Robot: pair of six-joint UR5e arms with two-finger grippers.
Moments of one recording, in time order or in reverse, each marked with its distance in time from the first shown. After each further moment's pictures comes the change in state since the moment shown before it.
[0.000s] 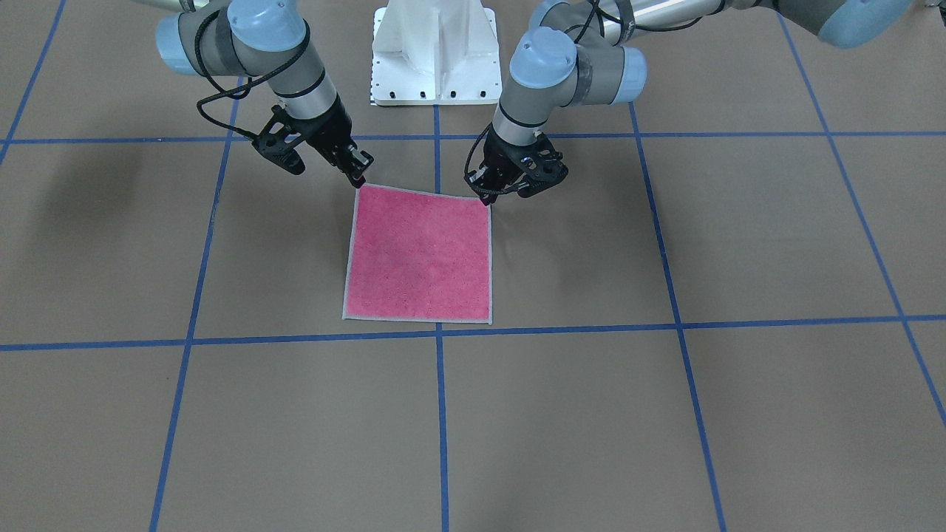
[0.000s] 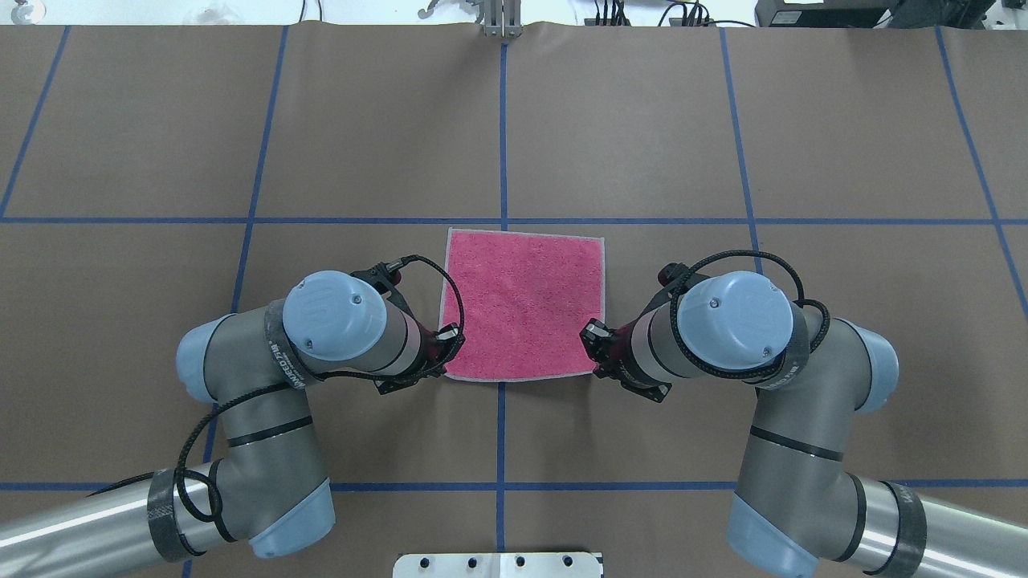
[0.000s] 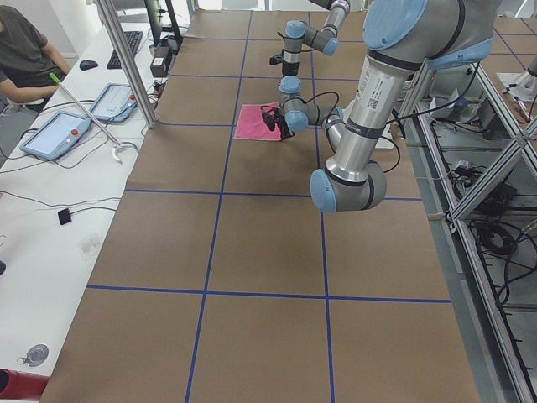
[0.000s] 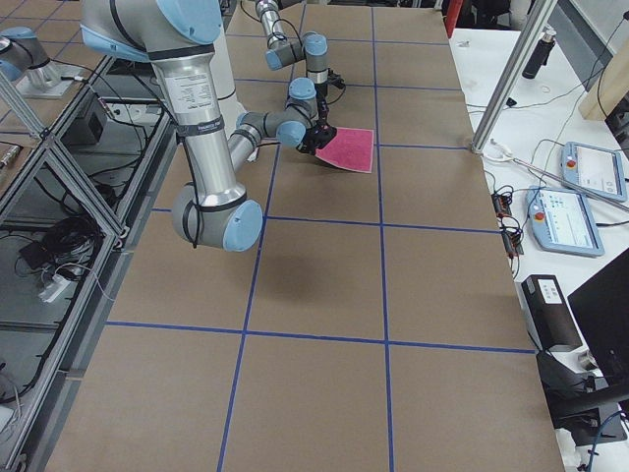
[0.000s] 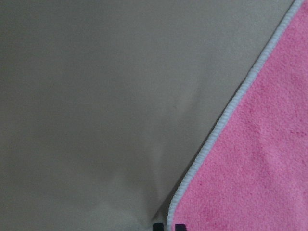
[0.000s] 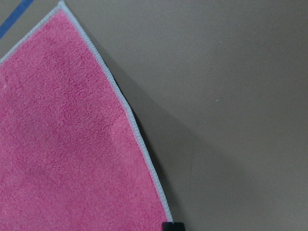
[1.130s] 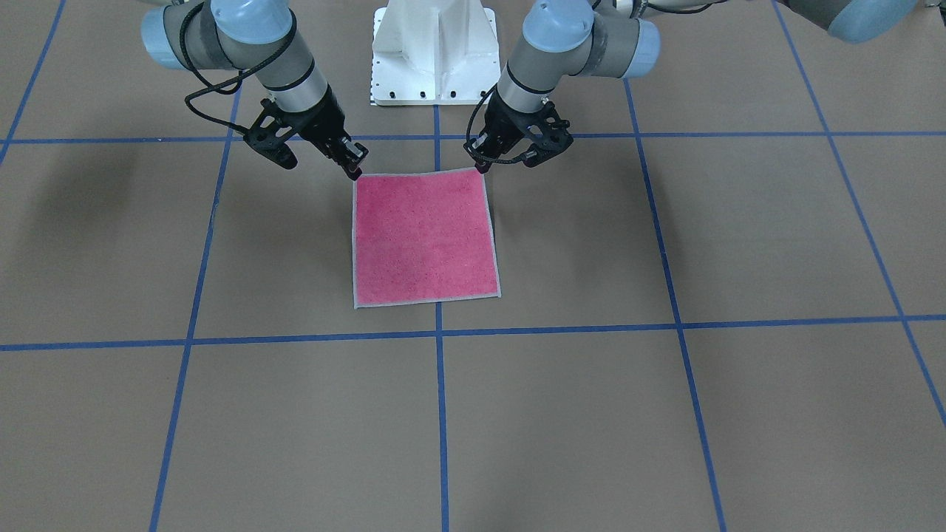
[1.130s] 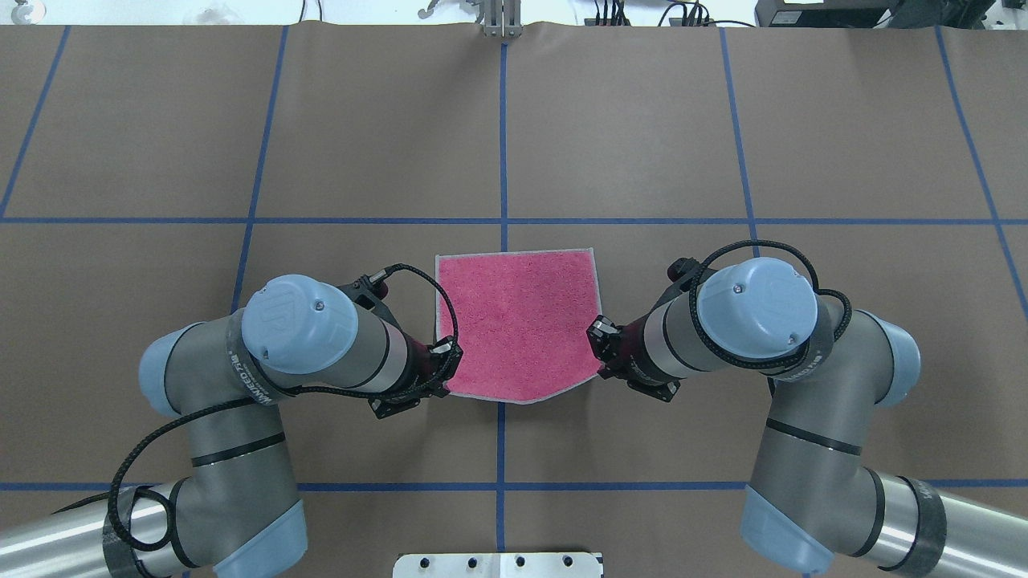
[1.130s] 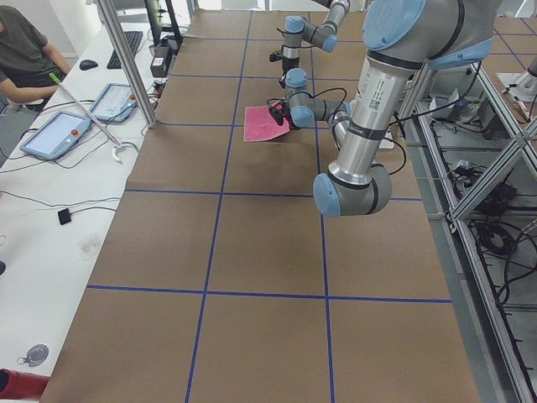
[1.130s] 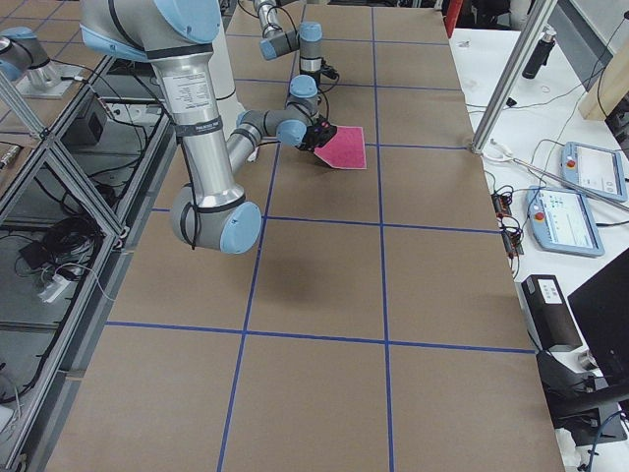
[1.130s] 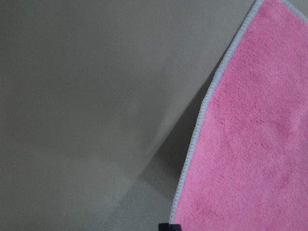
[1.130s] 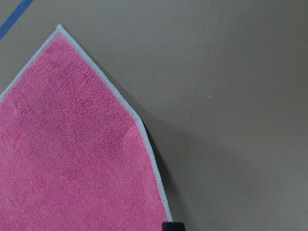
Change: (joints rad) left arm 0.008 0.043 -0.127 0.005 -0.063 -0.131; right arm 0.038 -0.015 0.036 0.003 0.075 -0.001
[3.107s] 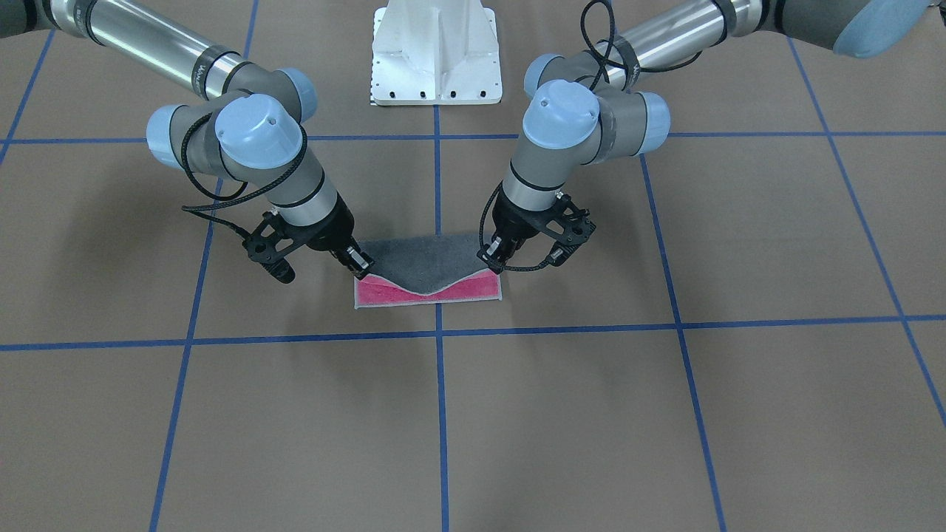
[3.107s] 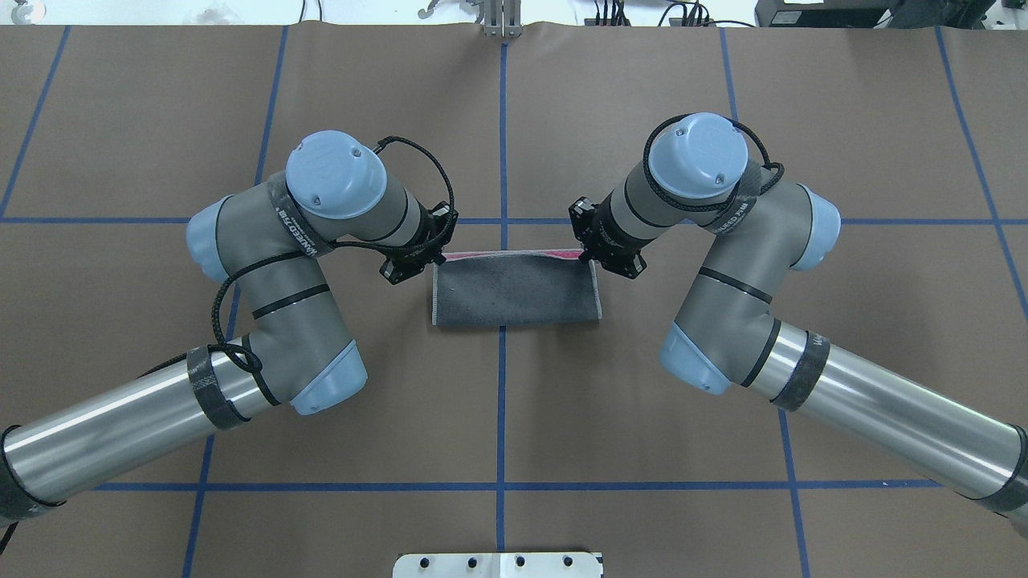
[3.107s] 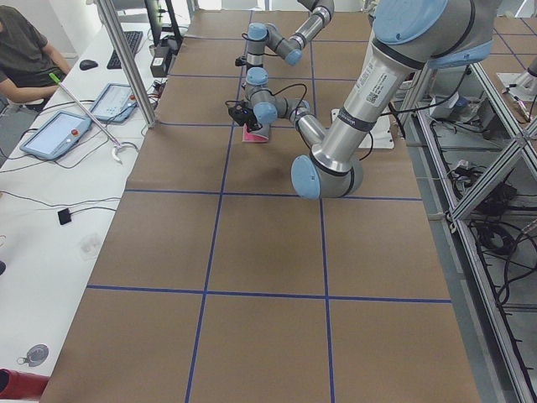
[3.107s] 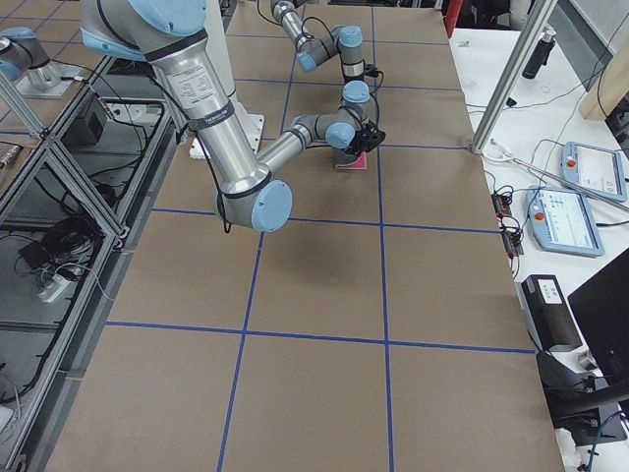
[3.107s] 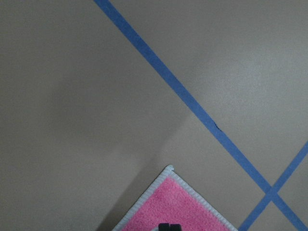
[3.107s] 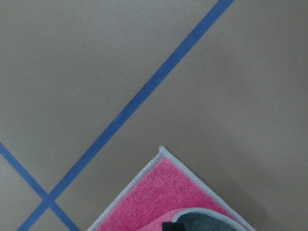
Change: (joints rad) left arm -0.206 -0.191 0.323 -0.047 0.003 -0.006; right arm 0.196 0.246 -0.407 0.107 0.089 -0.015
